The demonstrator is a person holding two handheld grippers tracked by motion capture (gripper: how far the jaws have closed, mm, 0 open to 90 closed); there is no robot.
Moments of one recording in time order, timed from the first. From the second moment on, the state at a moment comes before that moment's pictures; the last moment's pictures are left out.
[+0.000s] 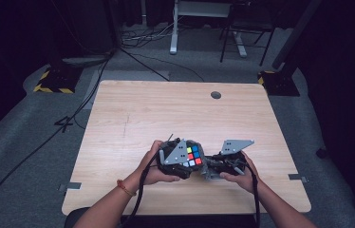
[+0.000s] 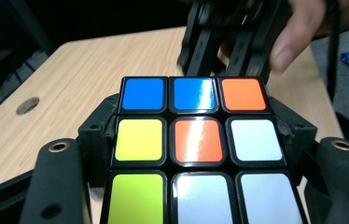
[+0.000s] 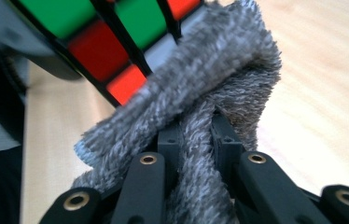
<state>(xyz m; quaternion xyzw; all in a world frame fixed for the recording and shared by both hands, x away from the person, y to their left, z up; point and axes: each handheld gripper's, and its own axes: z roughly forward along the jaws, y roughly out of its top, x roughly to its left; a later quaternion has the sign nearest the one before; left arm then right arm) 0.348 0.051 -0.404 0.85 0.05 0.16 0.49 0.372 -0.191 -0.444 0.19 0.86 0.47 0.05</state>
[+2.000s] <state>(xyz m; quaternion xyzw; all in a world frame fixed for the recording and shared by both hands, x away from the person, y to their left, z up) 0.354 0.060 -0.403 0.85 0.08 0.17 0.49 0.379 -0.208 -0.437 0.18 0.84 0.51 0.06</state>
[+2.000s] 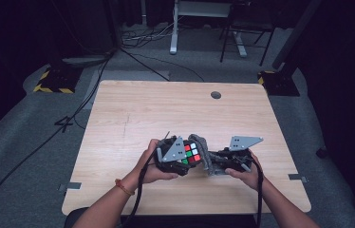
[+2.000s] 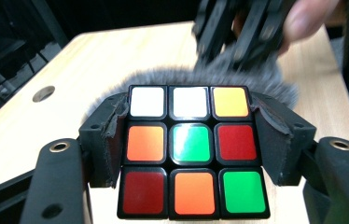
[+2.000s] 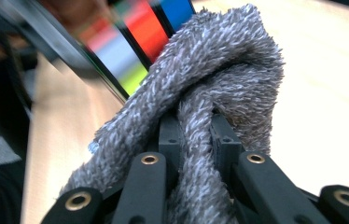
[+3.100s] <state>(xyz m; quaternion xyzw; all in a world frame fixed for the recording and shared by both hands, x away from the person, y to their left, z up) 0.351 0.045 -0.412 0.87 0.06 0.18 0.46 0.348 -0.203 -0.403 0.14 0.82 0.55 0.10</state>
